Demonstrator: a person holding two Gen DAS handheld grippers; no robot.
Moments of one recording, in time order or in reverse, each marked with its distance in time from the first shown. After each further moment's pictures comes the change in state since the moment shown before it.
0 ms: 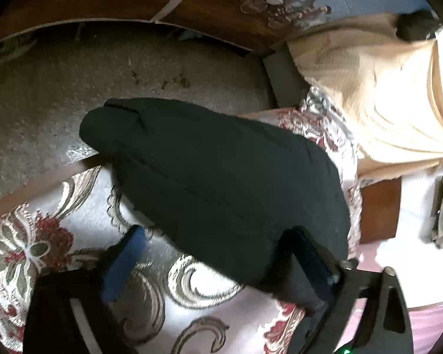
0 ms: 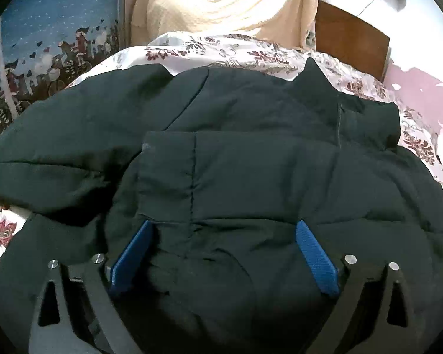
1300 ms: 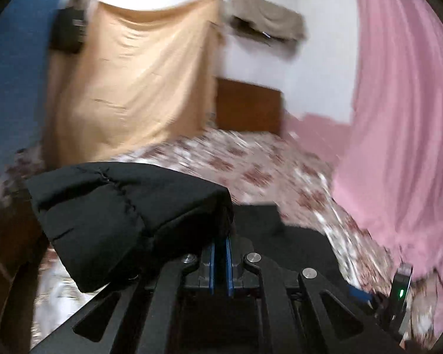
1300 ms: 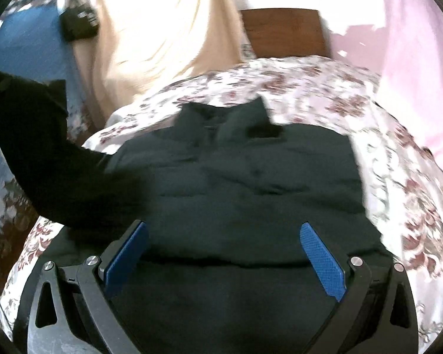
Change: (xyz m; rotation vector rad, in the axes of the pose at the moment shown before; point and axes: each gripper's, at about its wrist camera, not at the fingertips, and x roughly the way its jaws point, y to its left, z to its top) left arm -0.054 -0.368 -0.287 1.340 -0.192 -0.286; right arm -0.127 -0.225 -0.072 0.376 -0.136 0.054
